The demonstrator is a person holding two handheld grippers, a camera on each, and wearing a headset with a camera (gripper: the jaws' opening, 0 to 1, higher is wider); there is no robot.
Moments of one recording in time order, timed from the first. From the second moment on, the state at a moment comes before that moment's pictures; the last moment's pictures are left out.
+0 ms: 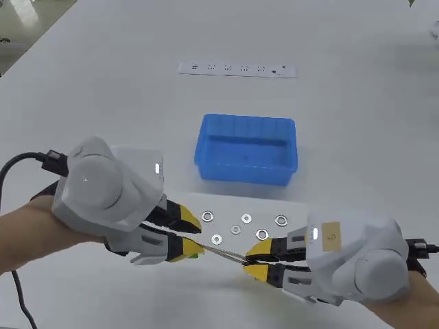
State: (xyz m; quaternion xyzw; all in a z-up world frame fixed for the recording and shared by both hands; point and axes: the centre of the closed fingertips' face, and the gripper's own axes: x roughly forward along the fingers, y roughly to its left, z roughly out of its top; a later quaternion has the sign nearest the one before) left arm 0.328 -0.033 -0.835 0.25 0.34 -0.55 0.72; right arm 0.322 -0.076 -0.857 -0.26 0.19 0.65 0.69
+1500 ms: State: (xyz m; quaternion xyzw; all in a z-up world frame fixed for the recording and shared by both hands) left arm 0.322 -0.089 -0.788 0.19 0.25 -0.59 0.74; right arm 0.319 -0.073 -0.848 -0.21 0.17 0.66 0.70
